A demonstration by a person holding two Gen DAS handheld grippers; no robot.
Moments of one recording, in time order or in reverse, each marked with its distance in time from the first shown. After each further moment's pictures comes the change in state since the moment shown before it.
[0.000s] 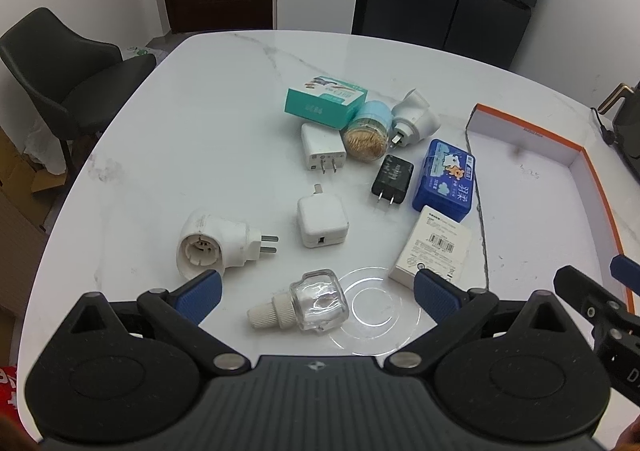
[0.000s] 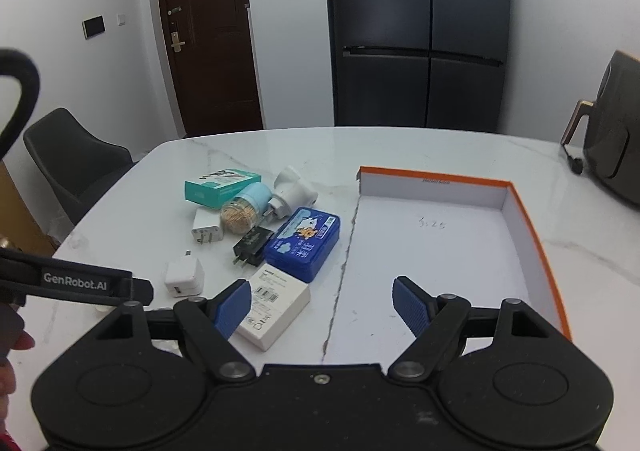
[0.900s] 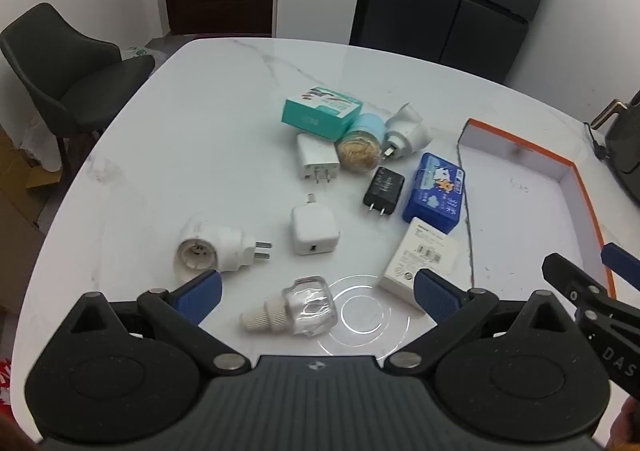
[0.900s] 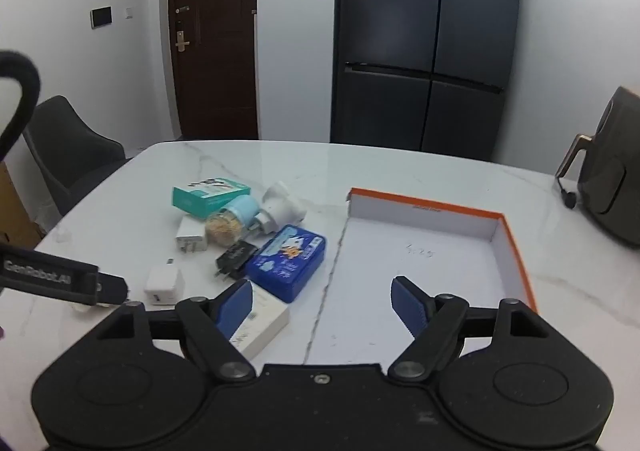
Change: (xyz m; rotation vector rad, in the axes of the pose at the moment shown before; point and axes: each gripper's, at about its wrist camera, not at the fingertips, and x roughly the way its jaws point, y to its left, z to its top) left arm -0.010 0.000 0.001 -0.022 -0.028 -0.024; right arm -0.004 -0.040 0.021 -0.074 -0.051 -0.037
